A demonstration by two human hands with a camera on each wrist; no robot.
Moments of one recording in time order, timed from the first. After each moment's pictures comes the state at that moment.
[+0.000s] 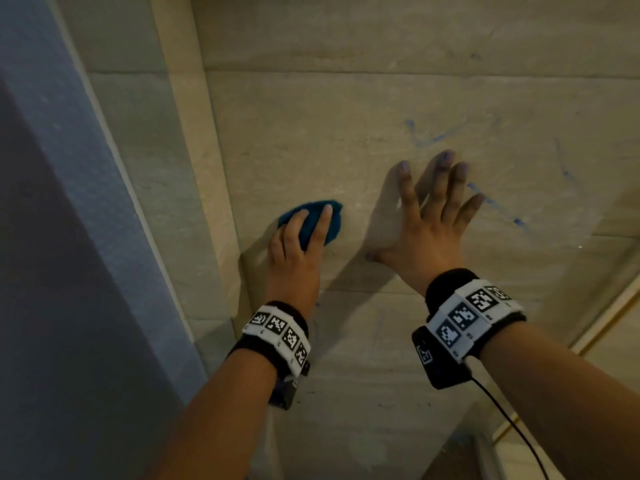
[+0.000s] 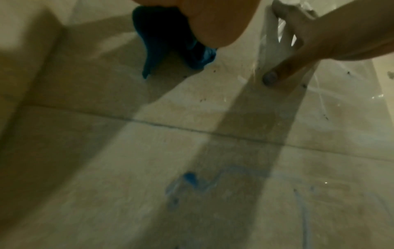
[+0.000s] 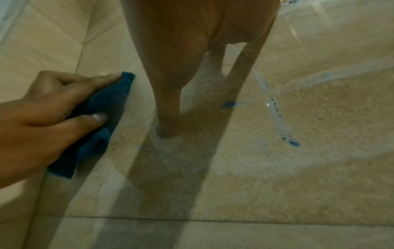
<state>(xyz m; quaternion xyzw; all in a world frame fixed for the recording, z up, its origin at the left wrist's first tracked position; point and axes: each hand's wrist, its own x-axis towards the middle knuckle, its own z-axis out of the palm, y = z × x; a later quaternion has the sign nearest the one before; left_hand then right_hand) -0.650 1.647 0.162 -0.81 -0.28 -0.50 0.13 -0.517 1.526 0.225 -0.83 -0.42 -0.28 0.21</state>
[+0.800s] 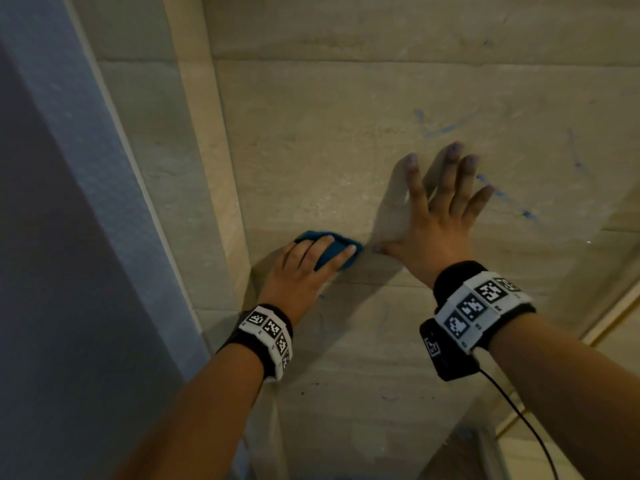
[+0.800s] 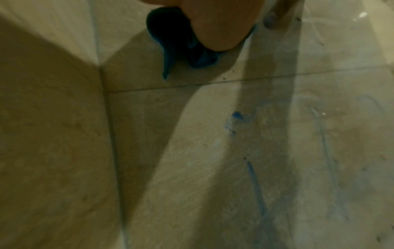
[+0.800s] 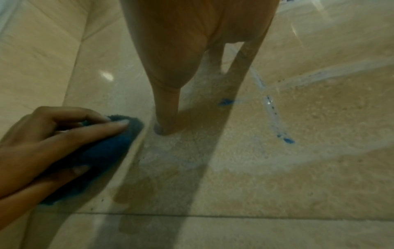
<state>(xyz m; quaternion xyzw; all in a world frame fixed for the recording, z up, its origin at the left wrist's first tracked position) -0.671 1.670 0.128 -0.86 -0.13 -0.41 0.28 -0.518 1.522 0.226 -0.83 -0.44 -0.28 0.21</state>
